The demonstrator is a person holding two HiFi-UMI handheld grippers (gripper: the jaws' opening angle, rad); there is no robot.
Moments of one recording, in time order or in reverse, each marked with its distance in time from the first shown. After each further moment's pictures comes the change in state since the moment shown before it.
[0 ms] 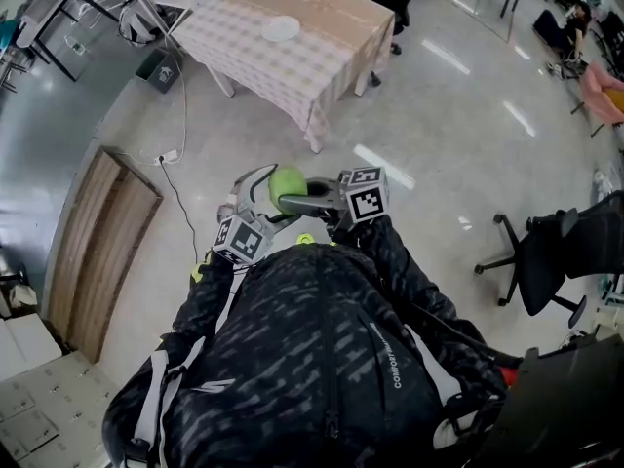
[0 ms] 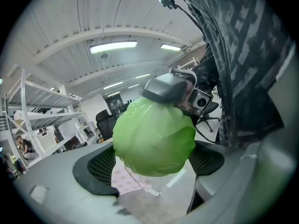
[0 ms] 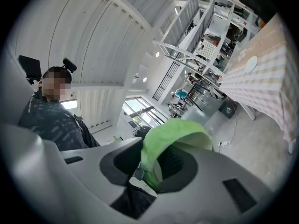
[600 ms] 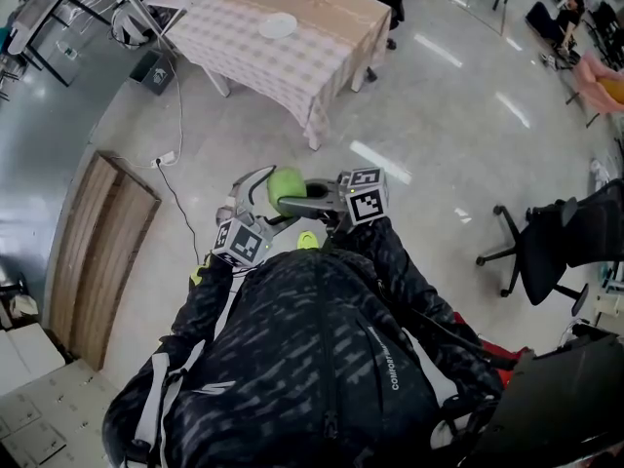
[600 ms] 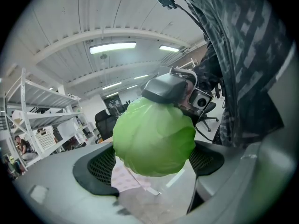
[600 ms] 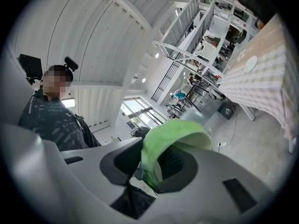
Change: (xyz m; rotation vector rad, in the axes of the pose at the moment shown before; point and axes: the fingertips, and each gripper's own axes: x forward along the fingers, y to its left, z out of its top) left arm -0.009 0.003 -0.018 0.008 -0.002 -0.017; right arm 0.016 -0.010 -0.007 -0.004 -0.014 -0.019
